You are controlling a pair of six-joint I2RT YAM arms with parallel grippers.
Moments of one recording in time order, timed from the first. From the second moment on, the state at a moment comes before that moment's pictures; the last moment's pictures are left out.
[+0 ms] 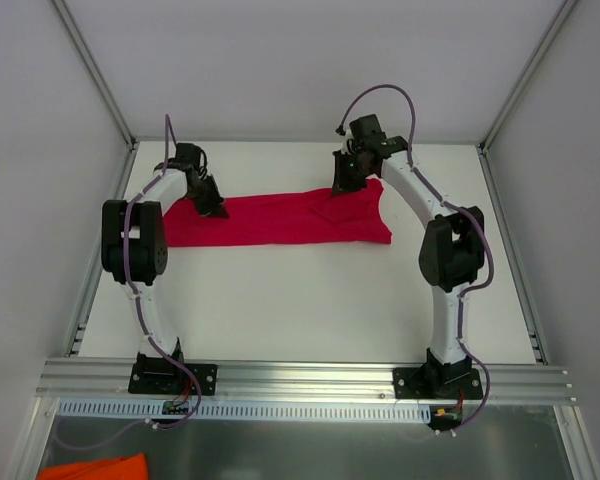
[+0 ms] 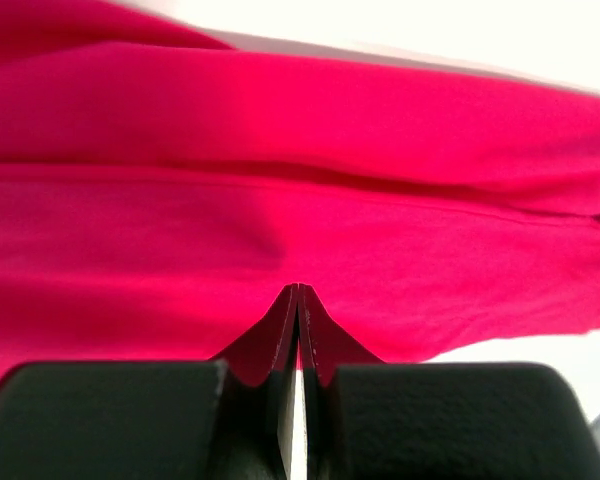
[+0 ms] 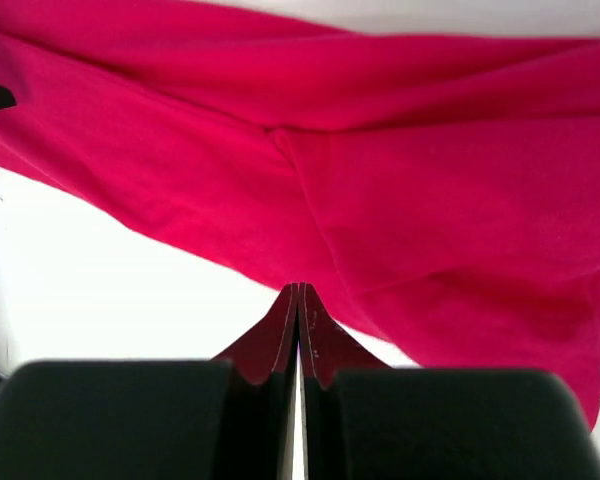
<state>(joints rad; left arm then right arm) -0.04 2.03 1.50 -0.63 0.30 -0.49 0.40 2.09 1.92 -0.83 -0.27 0.25</state>
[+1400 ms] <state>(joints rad) 0.07 2.05 1.46 -0.76 0.15 -0.51 0.41 2.17 1.75 -0.81 -0.09 0.19</state>
